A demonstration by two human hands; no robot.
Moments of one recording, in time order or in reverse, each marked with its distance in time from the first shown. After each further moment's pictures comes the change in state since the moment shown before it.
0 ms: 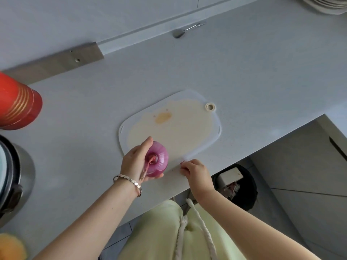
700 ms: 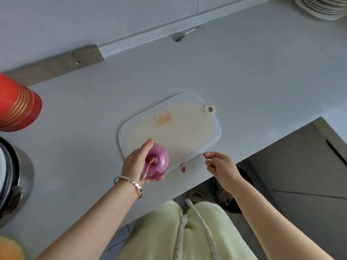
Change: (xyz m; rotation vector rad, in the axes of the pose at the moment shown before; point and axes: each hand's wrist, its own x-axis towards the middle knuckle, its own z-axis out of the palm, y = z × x) left_hand 0.001 0.001 -0.002 -0.007 -0.017 -0.063; right_hand 0.009 0.006 -0.075 0.980 -0.016 0.517
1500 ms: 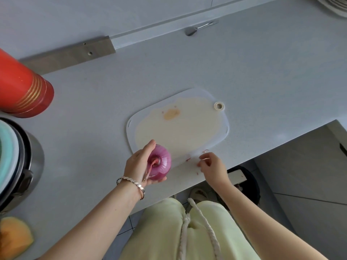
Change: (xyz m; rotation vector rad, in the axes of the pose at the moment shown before) left_hand 0.001 -0.020 -0.014 -0.095 0.091 -0.045; right_hand 0.009 0.036 0.027 -0.707 0.075 -0.256
